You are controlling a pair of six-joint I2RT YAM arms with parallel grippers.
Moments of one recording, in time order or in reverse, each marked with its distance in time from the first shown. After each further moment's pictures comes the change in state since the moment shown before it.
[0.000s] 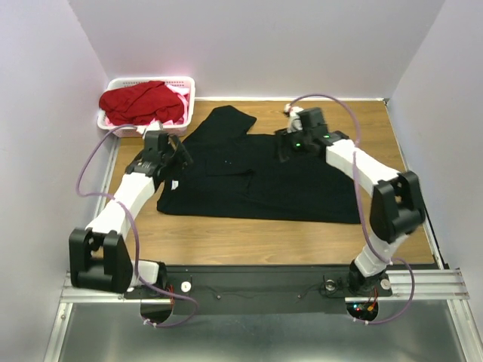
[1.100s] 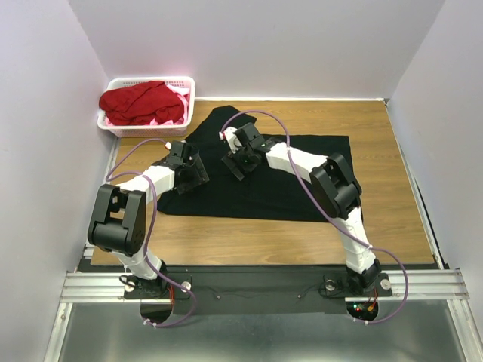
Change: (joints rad) left arm -0.104 0.334 -0.019 0.090 0.090 -0.023; right arm 0.328 0.528 0.404 -0.009 0.165 -0.315
